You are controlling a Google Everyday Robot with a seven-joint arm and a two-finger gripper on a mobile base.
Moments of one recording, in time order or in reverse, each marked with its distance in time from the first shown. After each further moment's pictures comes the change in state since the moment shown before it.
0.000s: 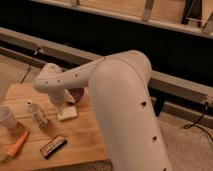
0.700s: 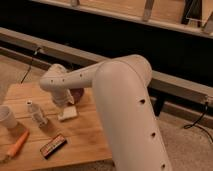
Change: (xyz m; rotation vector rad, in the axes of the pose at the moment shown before) arm 0.001 0.007 0.023 -0.074 0.013 -0.150
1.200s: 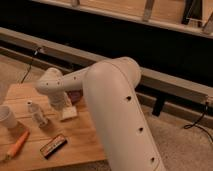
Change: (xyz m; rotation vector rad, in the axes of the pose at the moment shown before) arm -0.012 0.007 0.019 -0.002 0.043 -0.083
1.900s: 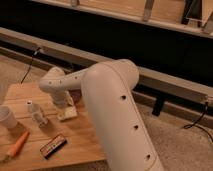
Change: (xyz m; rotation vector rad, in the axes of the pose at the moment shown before) arm 0.002 -0.016 0.014 -0.013 0.018 -0.018
